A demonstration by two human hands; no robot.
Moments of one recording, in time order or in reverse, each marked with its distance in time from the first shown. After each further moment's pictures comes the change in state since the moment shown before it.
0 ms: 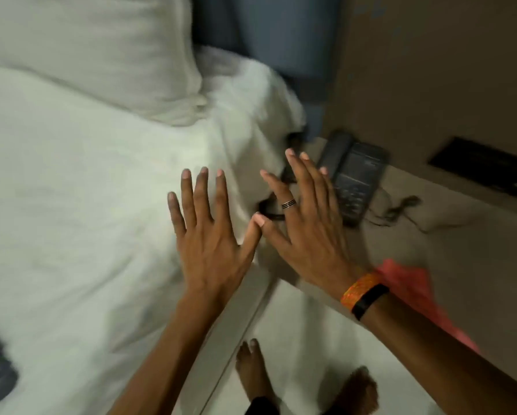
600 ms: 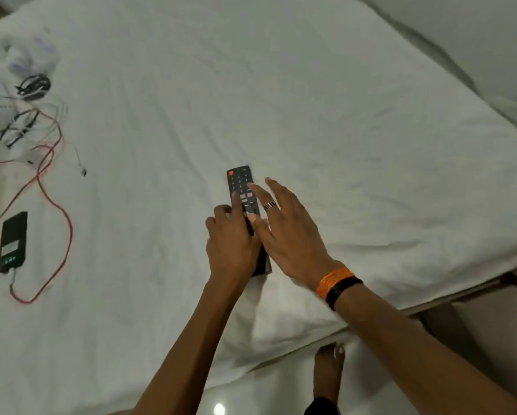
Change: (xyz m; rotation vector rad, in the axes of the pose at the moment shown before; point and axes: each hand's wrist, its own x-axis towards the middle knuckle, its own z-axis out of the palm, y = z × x) left_hand -0.144 -0.331 -0.071 -0.091 -0.126 -0.940; right_hand 0.020 -0.386 0.175 0.390 -0.512 -0.504
